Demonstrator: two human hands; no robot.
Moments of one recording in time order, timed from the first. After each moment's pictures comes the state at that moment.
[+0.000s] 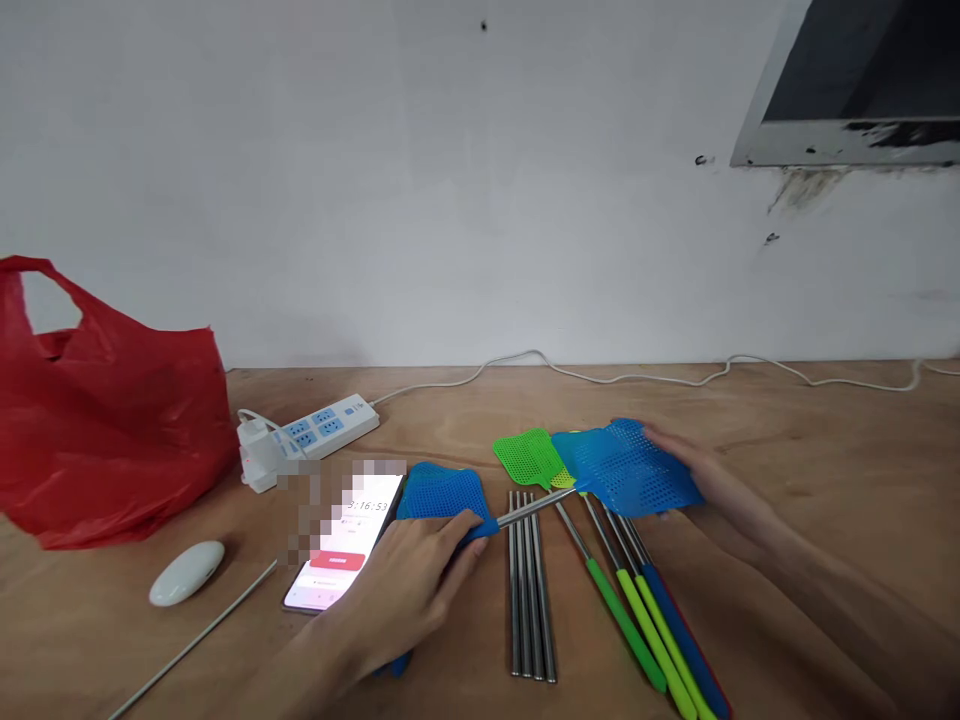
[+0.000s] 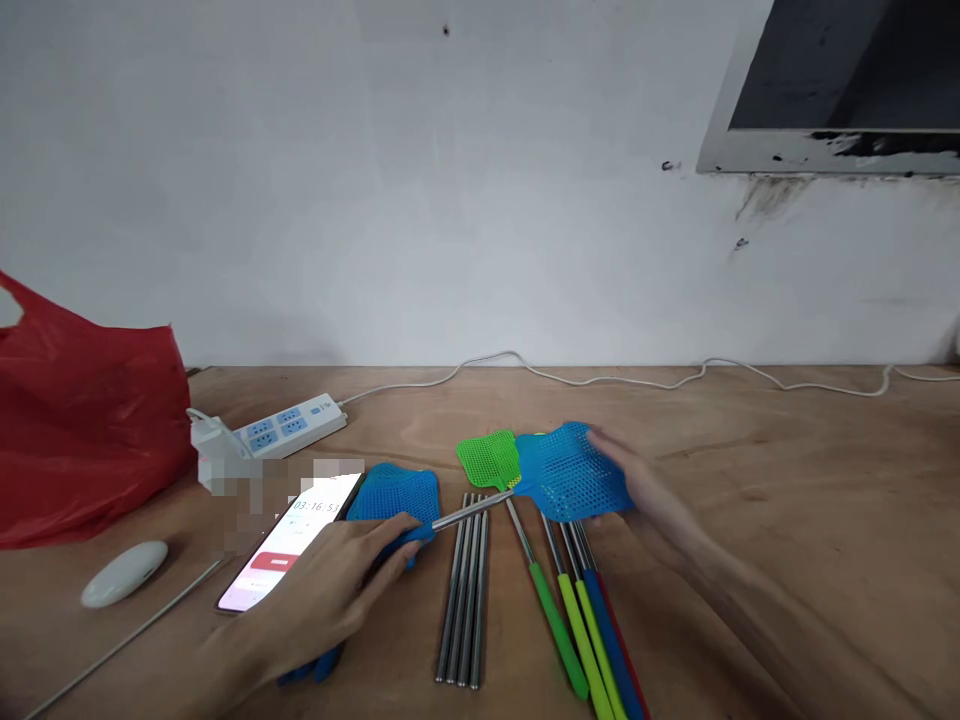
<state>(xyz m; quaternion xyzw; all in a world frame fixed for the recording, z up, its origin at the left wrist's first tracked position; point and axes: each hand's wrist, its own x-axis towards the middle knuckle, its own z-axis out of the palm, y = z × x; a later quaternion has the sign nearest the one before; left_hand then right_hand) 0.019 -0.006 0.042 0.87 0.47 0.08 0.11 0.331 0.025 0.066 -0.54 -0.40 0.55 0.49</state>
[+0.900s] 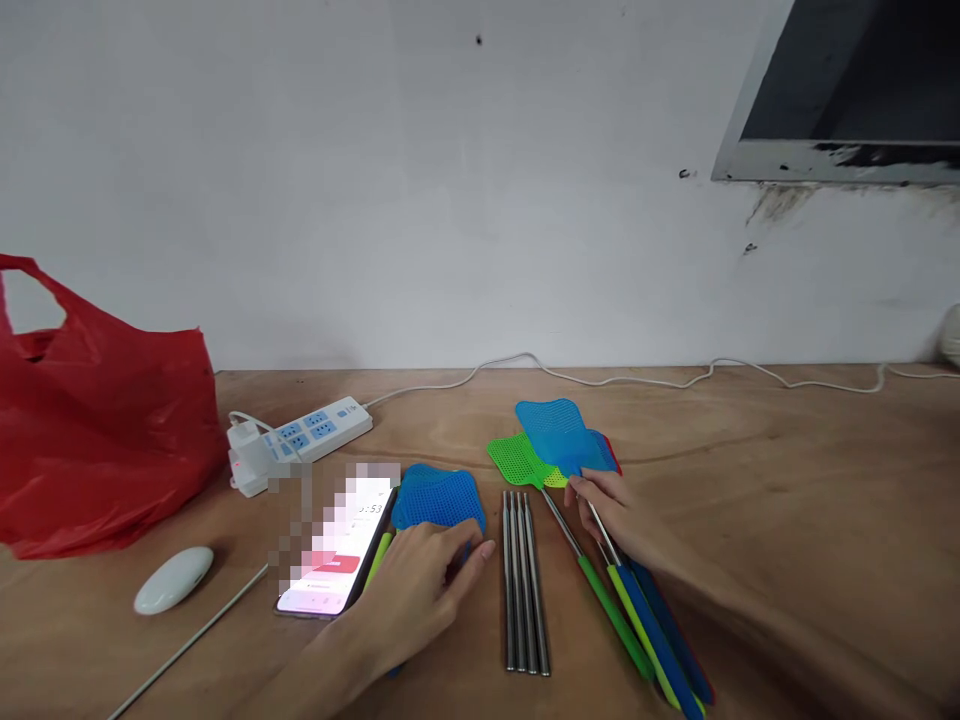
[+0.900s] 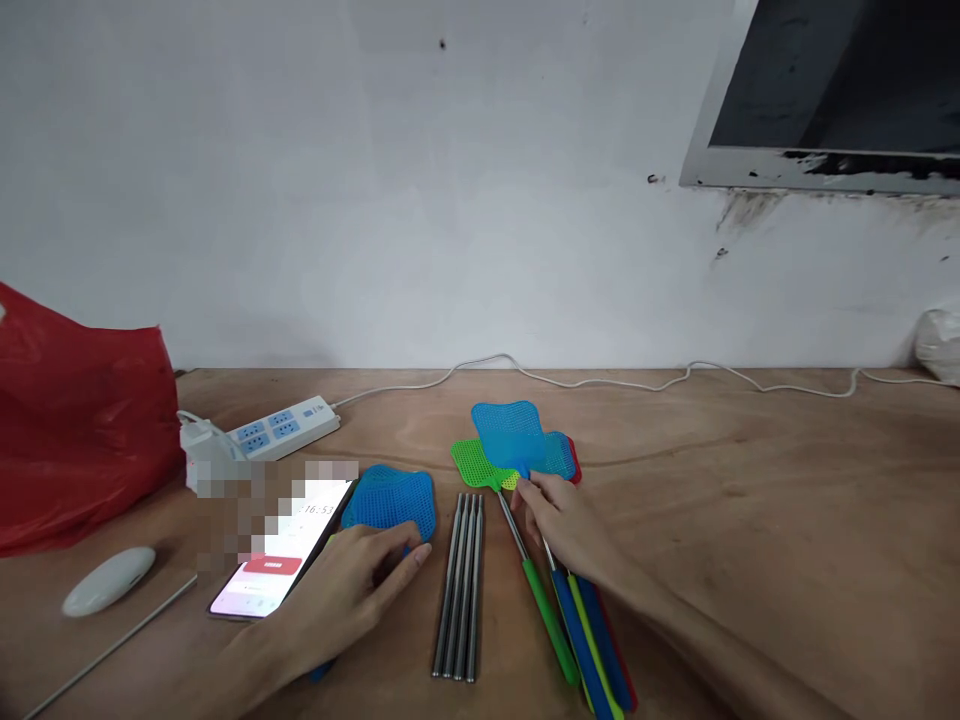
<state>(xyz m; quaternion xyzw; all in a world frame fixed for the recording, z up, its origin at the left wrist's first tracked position) 0.031 -0.006 0.035 0.85 0.50 0.12 0.16 0.289 0.026 0.016 -0.58 -0.65 0.36 0.31</state>
